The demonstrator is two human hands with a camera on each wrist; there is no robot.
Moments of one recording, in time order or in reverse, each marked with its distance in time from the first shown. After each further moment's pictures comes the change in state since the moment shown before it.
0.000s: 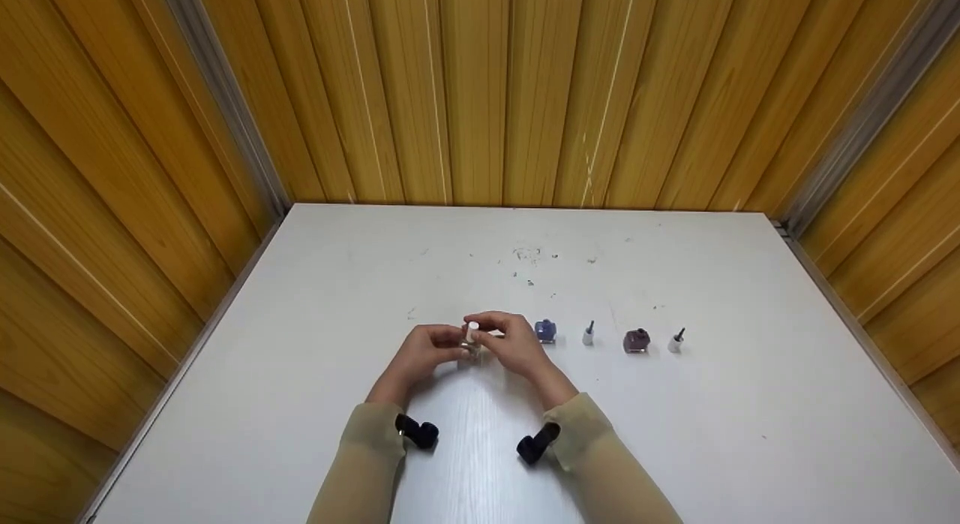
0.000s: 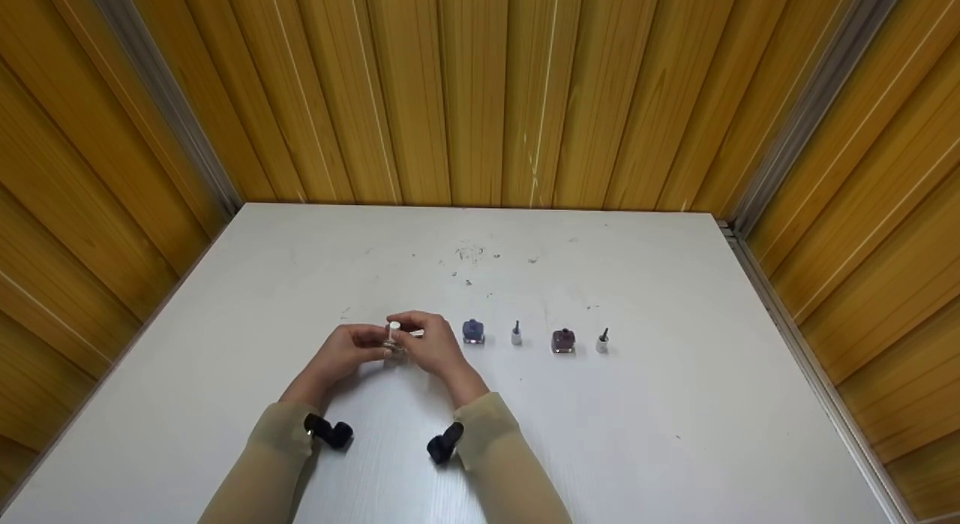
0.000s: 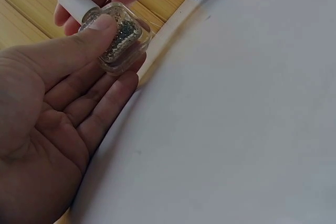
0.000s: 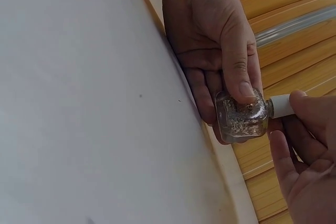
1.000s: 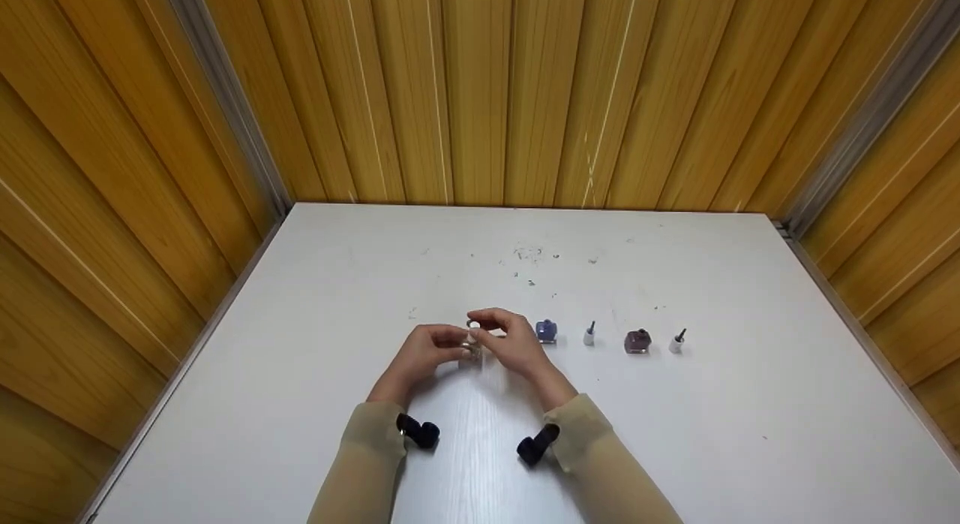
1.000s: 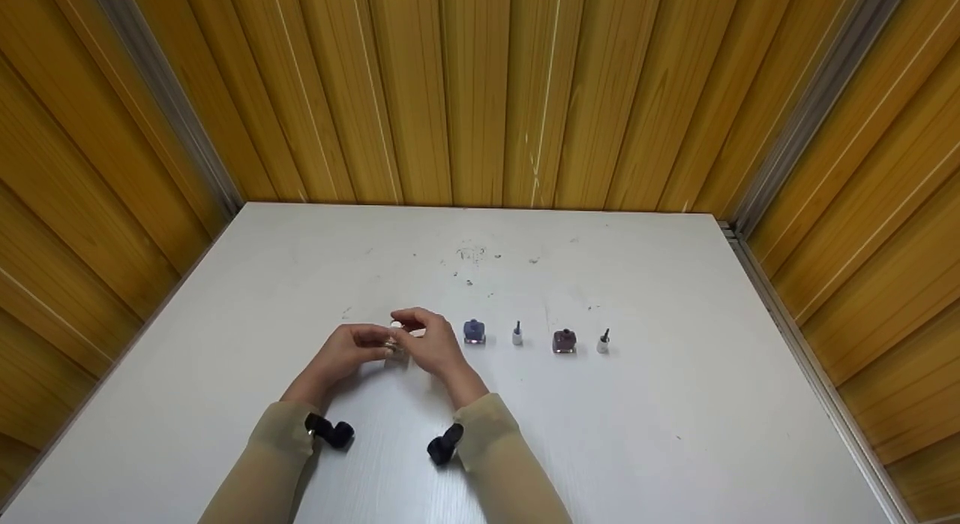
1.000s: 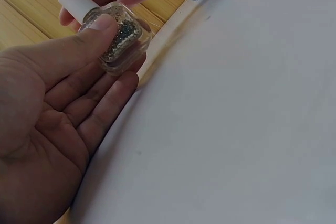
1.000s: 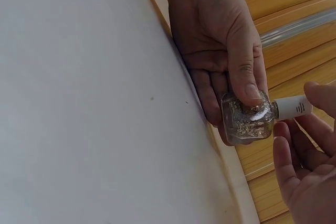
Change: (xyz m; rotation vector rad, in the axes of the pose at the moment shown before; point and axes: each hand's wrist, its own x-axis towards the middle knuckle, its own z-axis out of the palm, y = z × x) left_hand -0.001 0.003 -0.001 0.006 -0.024 0.022; right_hand -0.001 0.005 0.001 0.058 0.021 0.006
